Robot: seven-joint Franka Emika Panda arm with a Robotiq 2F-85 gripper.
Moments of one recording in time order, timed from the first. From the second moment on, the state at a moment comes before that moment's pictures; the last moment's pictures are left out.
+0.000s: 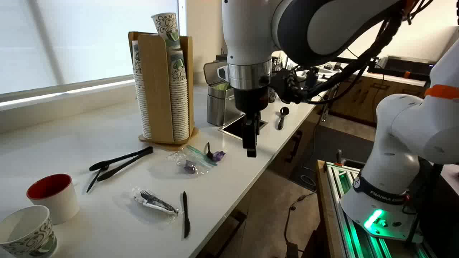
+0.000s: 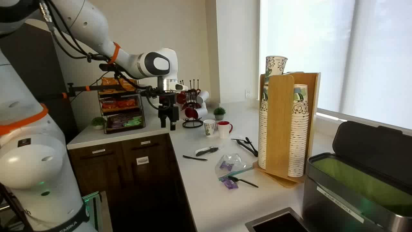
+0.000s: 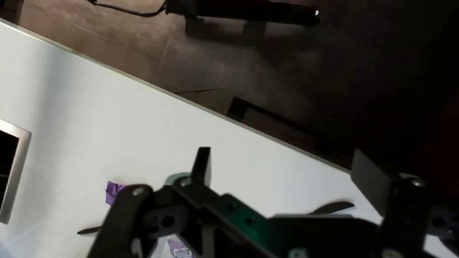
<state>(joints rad) 0.10 -0.26 0.26 -2.37 -0.02 1.94 0.25</state>
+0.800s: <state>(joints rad) 0.07 -0.11 0.18 -2.13 0.01 1.94 0.47</state>
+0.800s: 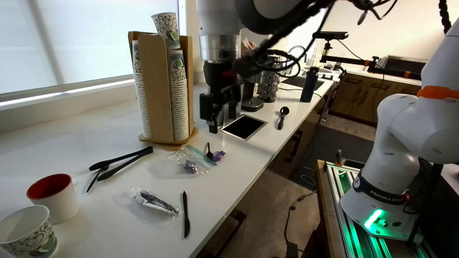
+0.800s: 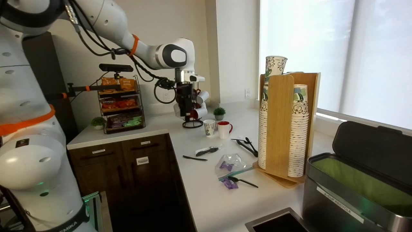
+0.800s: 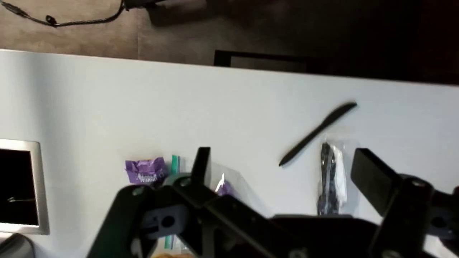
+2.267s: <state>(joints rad) 0.22 0.44 0.08 -1.42 -0.17 2.06 0.91</state>
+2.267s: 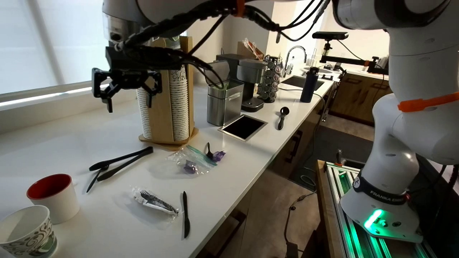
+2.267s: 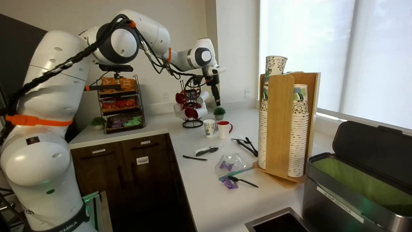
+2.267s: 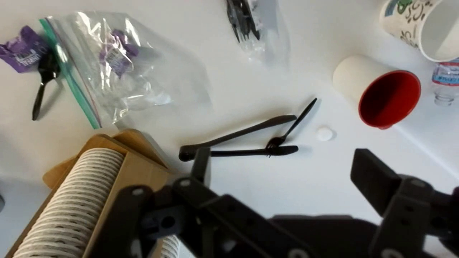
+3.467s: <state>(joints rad) 0.26 0.82 0.05 -0.95 -0.05 1.94 0.88</state>
